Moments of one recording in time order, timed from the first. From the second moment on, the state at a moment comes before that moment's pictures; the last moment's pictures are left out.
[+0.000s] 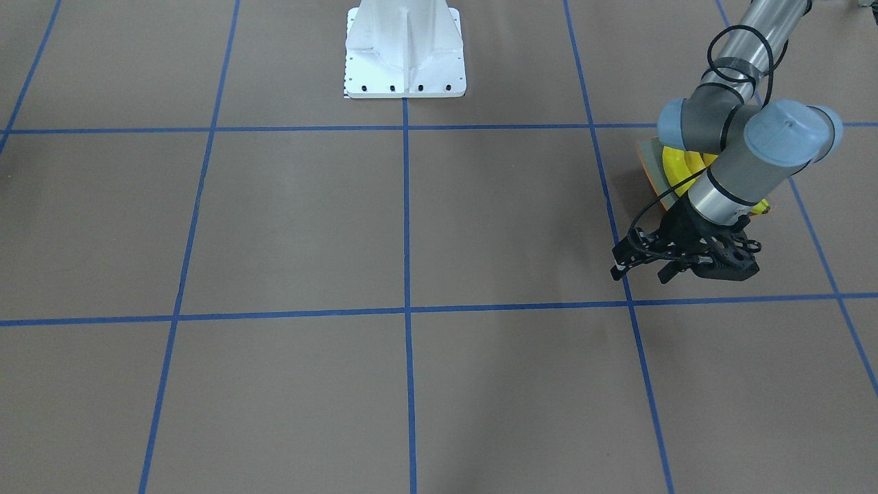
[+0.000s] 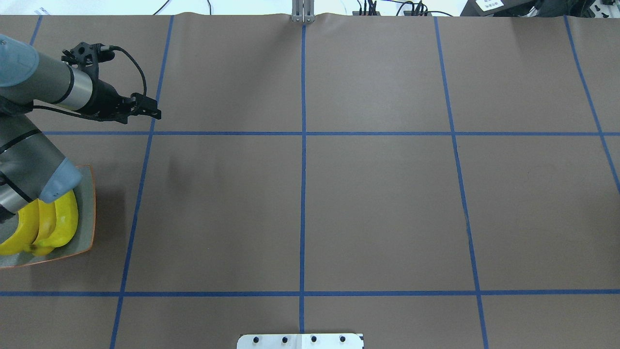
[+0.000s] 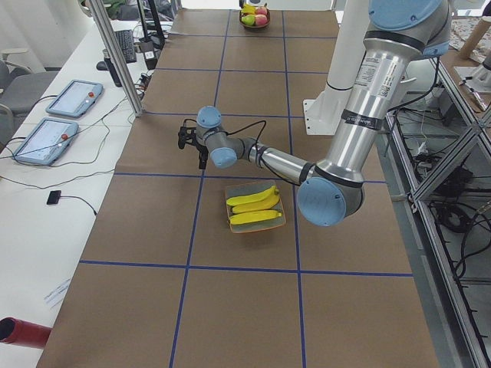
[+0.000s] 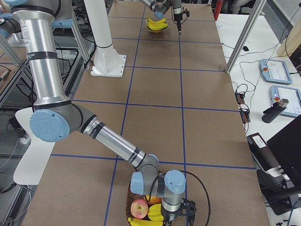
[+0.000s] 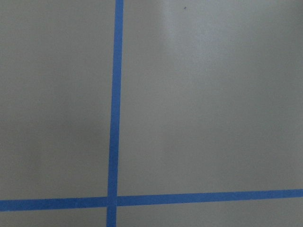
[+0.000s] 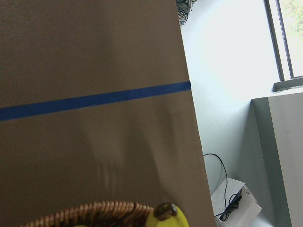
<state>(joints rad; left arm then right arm) -0.93 -1.90 -1.52 -2.26 -2.12 -1.07 1.62 -1.41 0.83 -1.04 1.90 0.13</state>
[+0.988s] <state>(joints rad) -0.93 -1.90 -1.51 -2.26 -2.13 -1.06 1.62 -1.42 0.83 -1.04 1.91 0.13</state>
